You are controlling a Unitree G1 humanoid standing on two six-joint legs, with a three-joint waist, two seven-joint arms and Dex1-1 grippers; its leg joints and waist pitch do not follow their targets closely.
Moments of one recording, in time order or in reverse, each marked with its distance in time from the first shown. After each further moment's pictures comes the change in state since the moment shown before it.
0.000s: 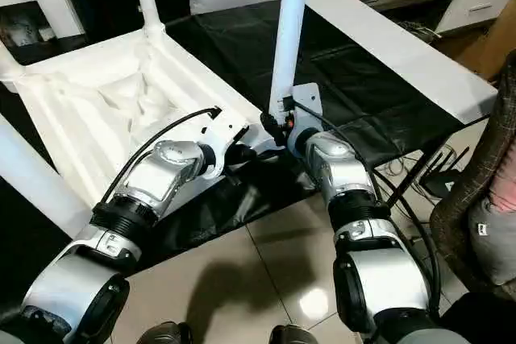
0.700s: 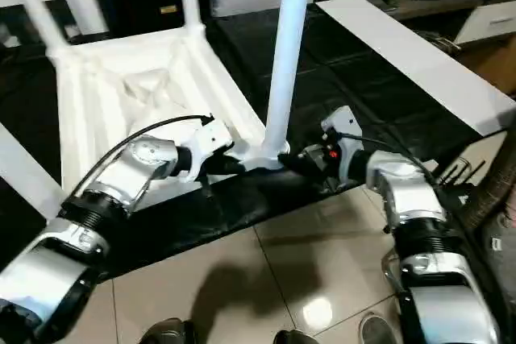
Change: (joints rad) left arm -0.008 0.215 -0.125 0.098 0.007 -0.324 -0.397; right arm 0.194 -0.300 0.087 -0.204 0.046 -0.053 0.621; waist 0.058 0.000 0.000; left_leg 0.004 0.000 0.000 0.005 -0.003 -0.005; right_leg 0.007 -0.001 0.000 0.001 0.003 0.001
